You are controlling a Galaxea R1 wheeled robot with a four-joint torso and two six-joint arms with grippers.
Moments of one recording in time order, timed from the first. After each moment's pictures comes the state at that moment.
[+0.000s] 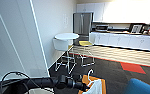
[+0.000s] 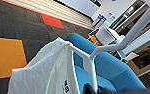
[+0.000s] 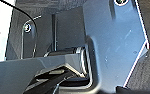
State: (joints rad) left arm 0.41 2.59 -1.18 0.56 0.44 -0.89; right arm -1.58 3.09 -2.74 -0.22 0.13 0.27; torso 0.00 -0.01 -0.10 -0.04
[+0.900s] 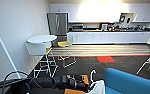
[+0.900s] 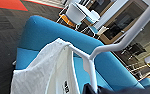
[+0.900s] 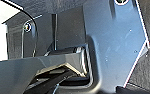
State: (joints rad) left arm 0.41 2.62 -1.17 0.56 0.45 -0.89; right arm -1.58 3.09 -2.74 -0.22 0.13 0.27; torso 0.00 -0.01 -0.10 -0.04
